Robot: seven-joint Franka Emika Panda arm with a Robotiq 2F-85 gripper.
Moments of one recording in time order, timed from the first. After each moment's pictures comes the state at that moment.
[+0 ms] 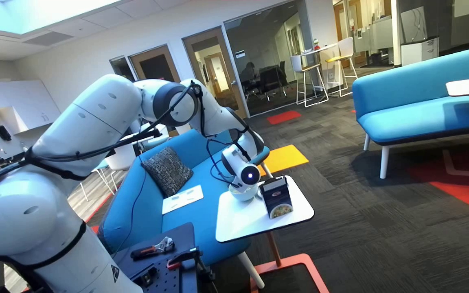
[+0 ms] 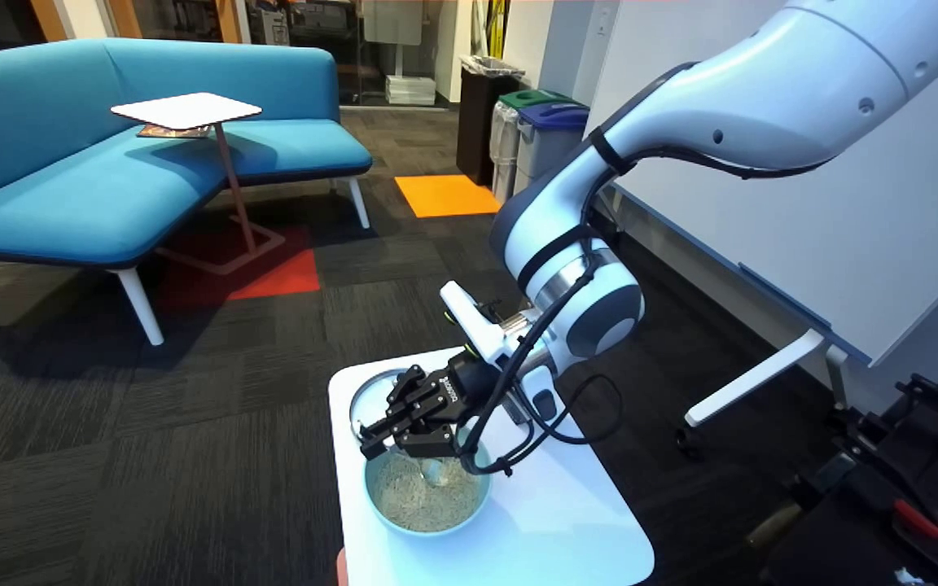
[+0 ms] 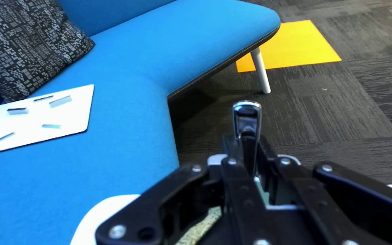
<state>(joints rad) 0.40 1.04 0.28 -1.66 1.98 2.44 0.47</state>
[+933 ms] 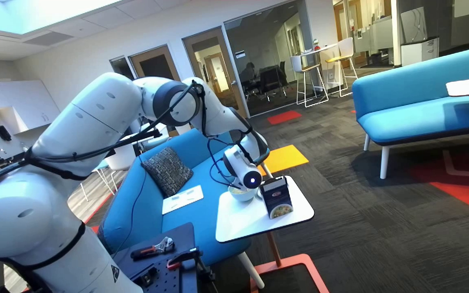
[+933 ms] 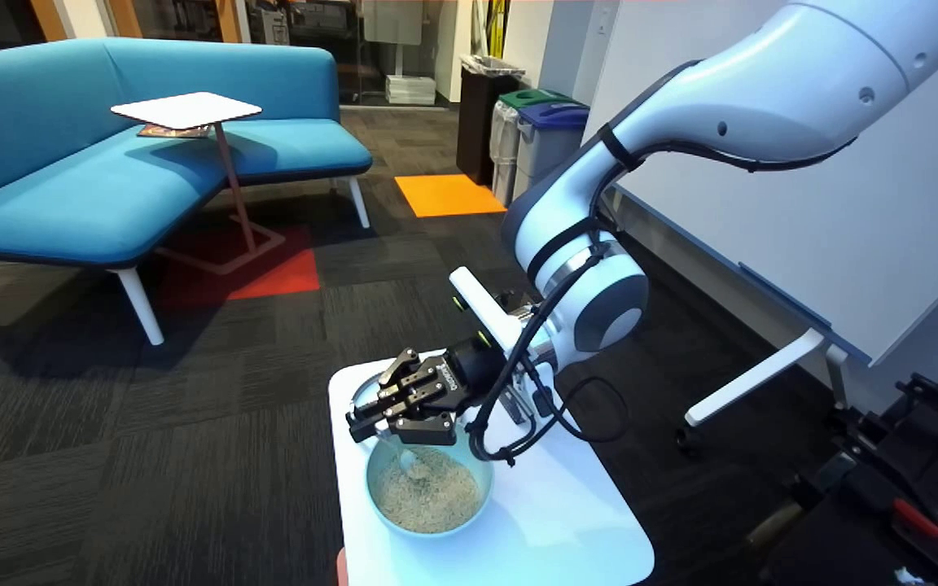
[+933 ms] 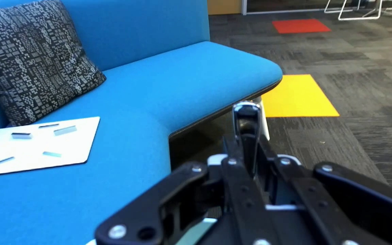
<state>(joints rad) 0.35 1.03 0.31 -1.70 2.01 2.28 0.32</state>
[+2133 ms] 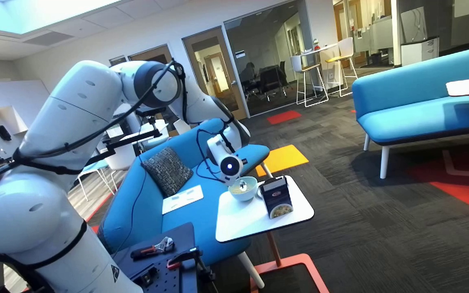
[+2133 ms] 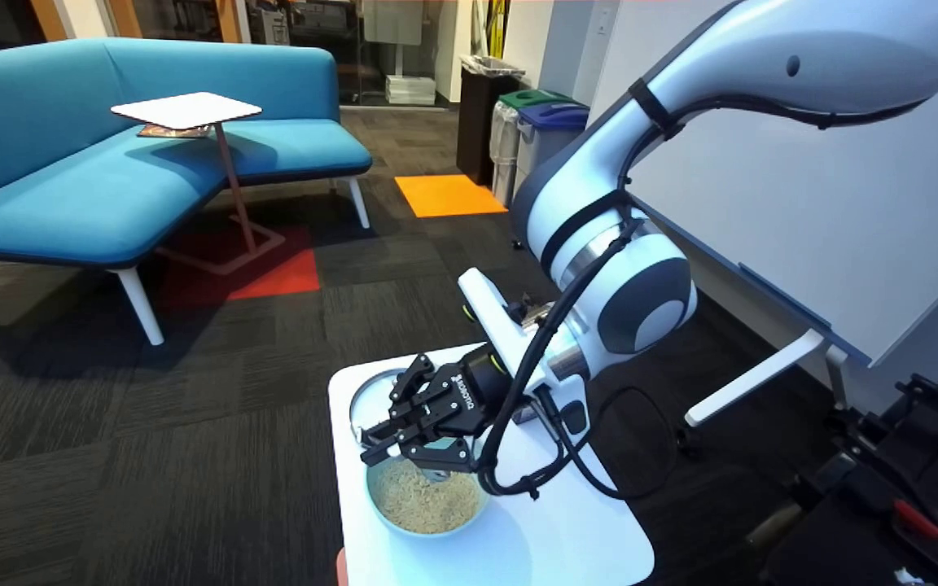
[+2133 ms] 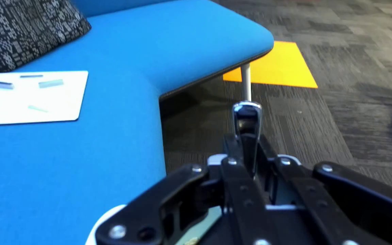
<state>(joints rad) 0.45 0.86 0.30 -1.84 2.20 2.51 0.15</state>
